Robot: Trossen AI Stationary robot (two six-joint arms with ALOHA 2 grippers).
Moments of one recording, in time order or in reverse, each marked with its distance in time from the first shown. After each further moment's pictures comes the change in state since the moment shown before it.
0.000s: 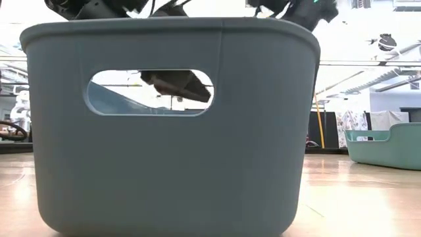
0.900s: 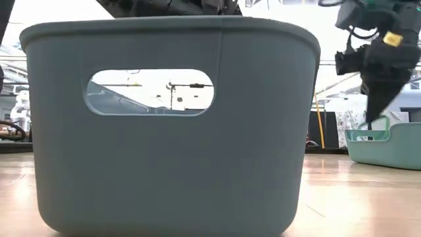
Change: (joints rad) left arm 0.094 0.139 0.263 0.159 0.137 0.126; right arm 0.028 -0.634 -0.456 -0.488 0.025 0.431
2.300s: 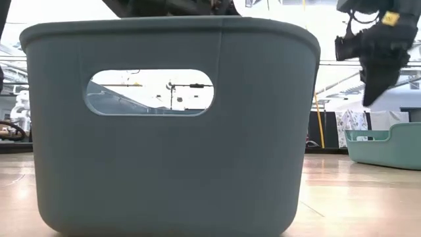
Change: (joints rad) left arm 0.015 -0.050 0.006 -0.085 0.015 -0.008; right arm 0.000 -0.041 0.084 -0.085 -0.002 0.024
